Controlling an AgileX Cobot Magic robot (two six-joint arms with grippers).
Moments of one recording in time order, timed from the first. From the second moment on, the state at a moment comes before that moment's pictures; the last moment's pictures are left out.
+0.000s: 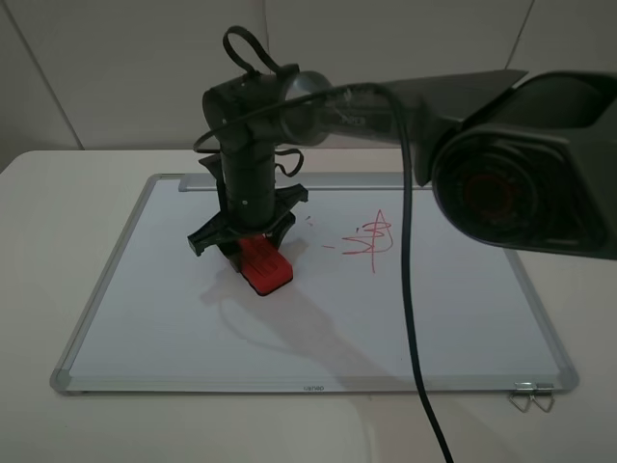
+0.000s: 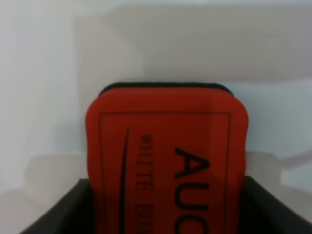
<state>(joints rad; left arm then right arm) -0.02 -0.01 -0.50 -0.05 1.07 0.00 0.77 2.49 -2.07 -0.05 1.16 0.18</state>
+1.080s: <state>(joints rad) -0.02 -0.01 -0.50 -0.05 1.07 0.00 0.52 2.49 -2.07 -0.02 1.14 0.16</state>
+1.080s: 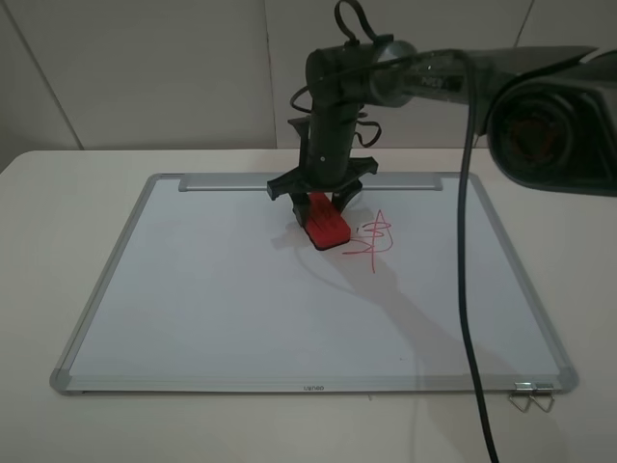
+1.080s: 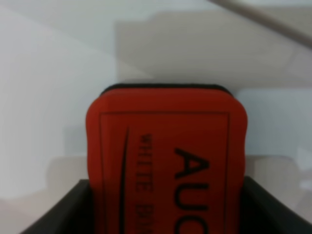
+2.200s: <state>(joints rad) -0.02 -0.01 -0.50 -0.05 1.07 0.00 0.75 2.46 -2.00 -0.04 1.21 0.21</state>
